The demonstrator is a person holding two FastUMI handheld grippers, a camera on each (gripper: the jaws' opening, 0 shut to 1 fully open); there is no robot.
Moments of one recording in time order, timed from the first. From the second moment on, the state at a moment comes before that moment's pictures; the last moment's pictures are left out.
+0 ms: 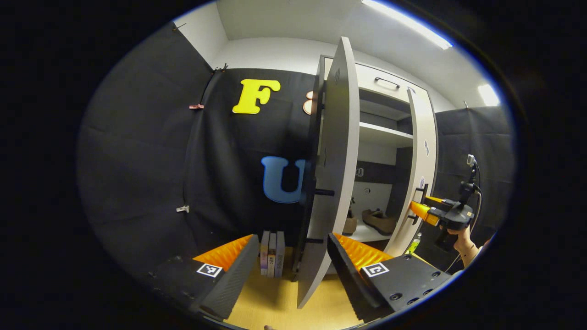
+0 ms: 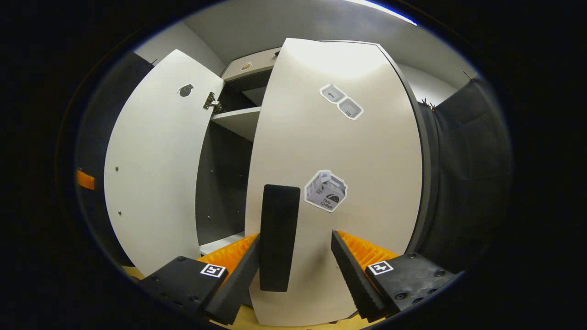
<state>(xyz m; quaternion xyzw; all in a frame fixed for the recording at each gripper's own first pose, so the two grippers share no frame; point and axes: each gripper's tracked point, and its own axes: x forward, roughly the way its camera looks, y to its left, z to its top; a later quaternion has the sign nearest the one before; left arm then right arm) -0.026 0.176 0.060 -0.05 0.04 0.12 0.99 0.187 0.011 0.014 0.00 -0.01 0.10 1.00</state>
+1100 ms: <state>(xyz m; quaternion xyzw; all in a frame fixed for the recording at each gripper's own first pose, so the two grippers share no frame) 0.009 0.167 0.058 -0.01 0.05 0.14 0.99 0.106 -0.029 0.013 0.01 0.01 0.12 0.99</state>
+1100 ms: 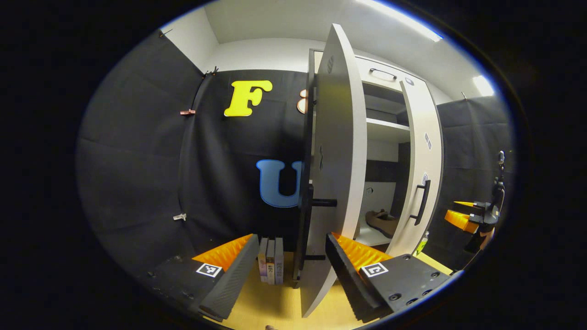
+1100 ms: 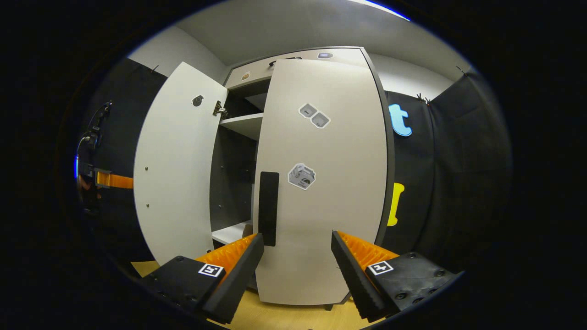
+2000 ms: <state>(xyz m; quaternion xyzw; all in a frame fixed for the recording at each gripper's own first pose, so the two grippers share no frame) 0.098 0.032 0.054 -0.01 0.04 0.03 1.00 0.117 -0.048 0.023 0.02 0.00 0.15 0.99</state>
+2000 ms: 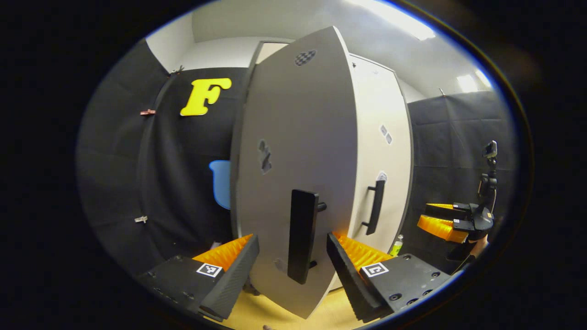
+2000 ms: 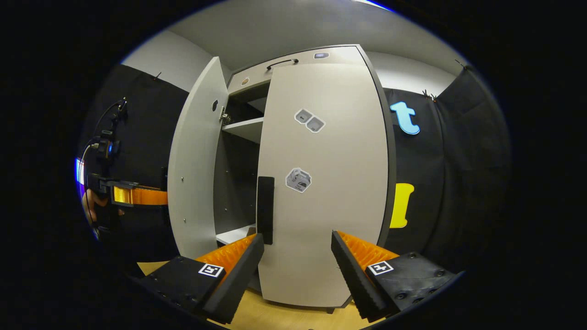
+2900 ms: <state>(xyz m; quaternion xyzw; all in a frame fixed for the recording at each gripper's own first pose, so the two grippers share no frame) 0.055 -0.014 0.040 -0.03 0.04 -0.03 1.00 0.066 -0.032 0.032 0.02 -0.01 0.14 0.99</state>
